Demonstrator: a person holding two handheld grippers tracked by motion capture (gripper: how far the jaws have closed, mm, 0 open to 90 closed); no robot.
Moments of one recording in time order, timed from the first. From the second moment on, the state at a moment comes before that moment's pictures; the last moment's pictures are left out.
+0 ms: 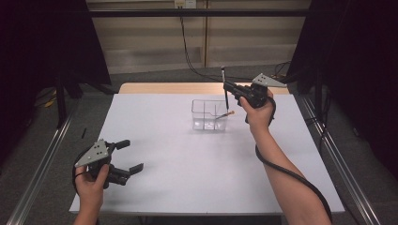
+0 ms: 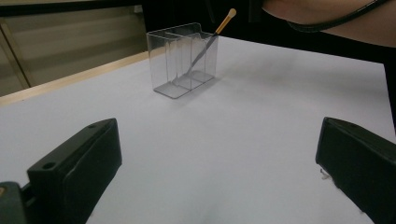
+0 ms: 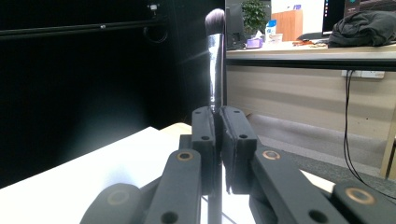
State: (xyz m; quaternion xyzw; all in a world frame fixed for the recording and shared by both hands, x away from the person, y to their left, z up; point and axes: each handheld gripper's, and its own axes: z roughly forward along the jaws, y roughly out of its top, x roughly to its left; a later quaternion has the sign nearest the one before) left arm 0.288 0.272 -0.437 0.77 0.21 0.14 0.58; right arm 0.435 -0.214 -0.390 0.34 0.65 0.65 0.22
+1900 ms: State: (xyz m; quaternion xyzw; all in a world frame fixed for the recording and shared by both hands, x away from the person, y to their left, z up) left arm 0.288 0.271 -0.437 0.77 0.21 0.14 0.58; right arm 0.442 -0.208 -0.410 0.34 0.66 0.64 0.20
